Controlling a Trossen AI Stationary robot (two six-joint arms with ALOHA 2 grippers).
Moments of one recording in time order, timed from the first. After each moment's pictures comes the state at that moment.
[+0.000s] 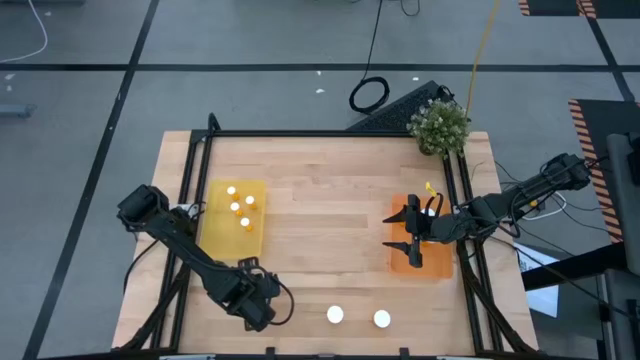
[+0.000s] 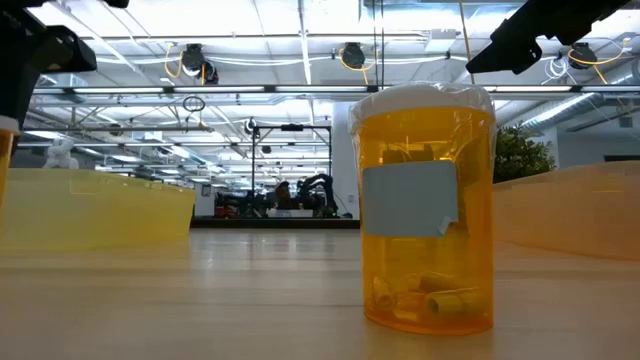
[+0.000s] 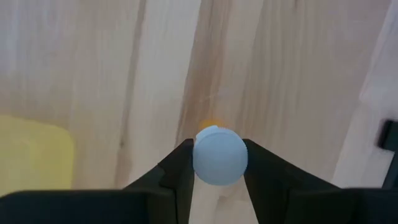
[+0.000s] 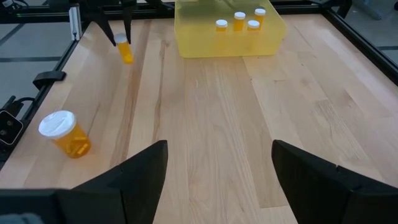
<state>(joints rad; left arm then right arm) -0.69 1.77 1.27 -0.92 -0.14 -0.89 0.43 0.88 0.60 -0.27 0.41 0.28</state>
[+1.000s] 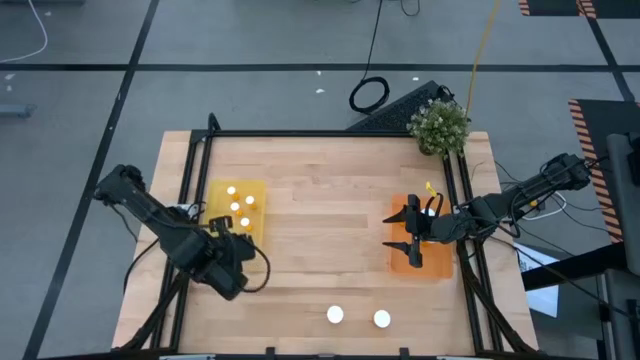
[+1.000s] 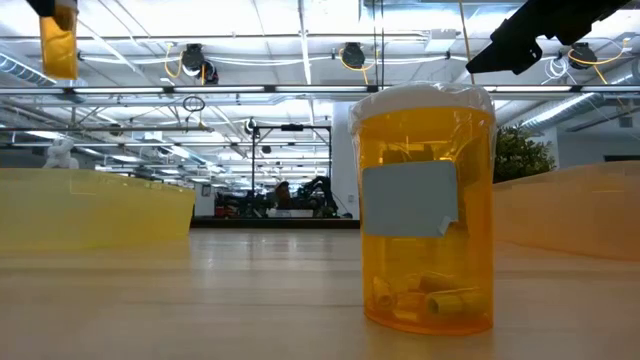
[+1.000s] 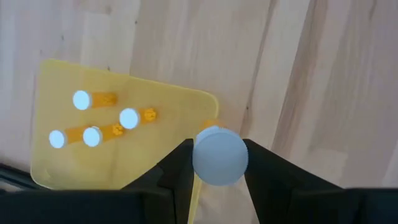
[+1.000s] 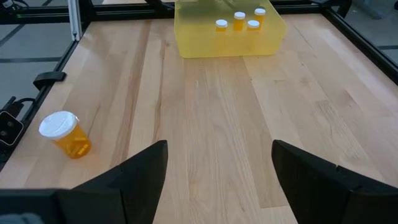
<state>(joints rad) -0.65 1.51 1.45 -1.47 -0.30 -0.84 0.43 0.88 0.60 -0.27 0.41 0.28</state>
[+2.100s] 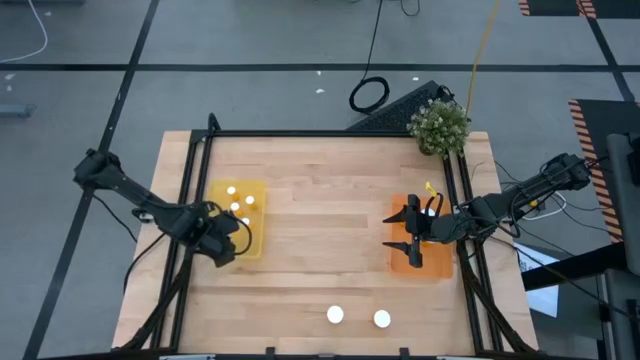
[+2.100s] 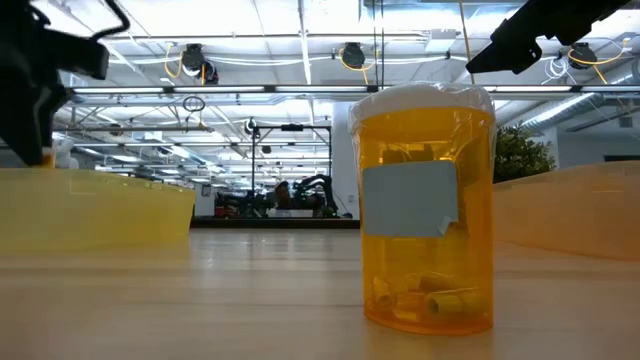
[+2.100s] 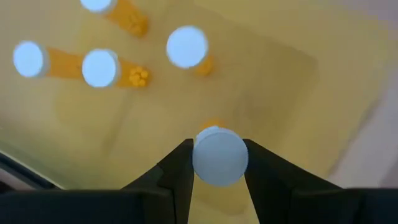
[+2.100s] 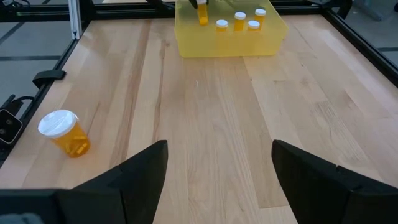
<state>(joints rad) -0.51 1.11 0.75 -1.16 -0.28 -0.94 0.43 0.88 0.60 -0.28 0.41 0.27</state>
